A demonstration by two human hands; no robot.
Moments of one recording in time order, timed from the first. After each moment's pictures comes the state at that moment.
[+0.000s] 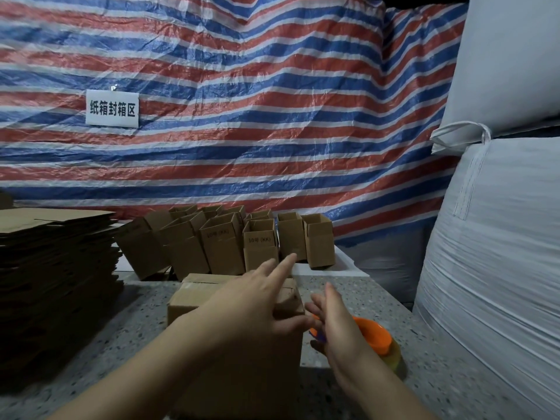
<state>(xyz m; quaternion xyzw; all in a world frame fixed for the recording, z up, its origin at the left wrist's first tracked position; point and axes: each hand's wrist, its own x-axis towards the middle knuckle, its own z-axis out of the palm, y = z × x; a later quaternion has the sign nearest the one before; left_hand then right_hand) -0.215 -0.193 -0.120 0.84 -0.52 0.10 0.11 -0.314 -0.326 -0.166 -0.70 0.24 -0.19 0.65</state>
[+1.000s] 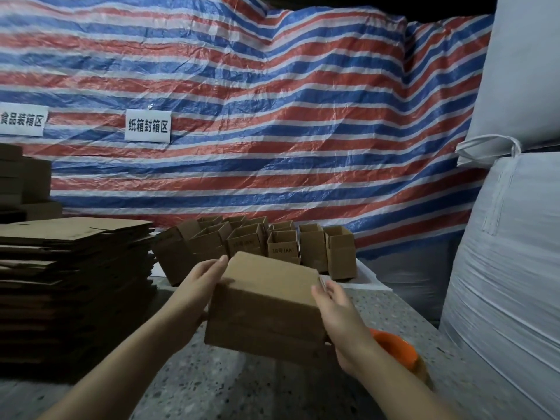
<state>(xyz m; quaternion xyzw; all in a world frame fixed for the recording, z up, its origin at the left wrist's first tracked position) -0.142 -0.125 -0.133 0.67 -0.18 -0.14 0.70 -0.278 -0.318 -0.152 -0.71 0.20 -0.24 0.63</state>
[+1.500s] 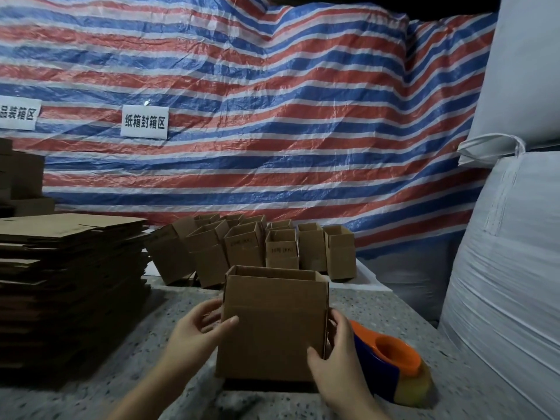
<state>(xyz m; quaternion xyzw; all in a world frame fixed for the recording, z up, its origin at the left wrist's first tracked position) -0.135 -0.131 -0.213 0.68 -0.24 -0.10 0.69 -0.277 -0.326 -0.227 -0.80 0.22 -0.29 0.48</state>
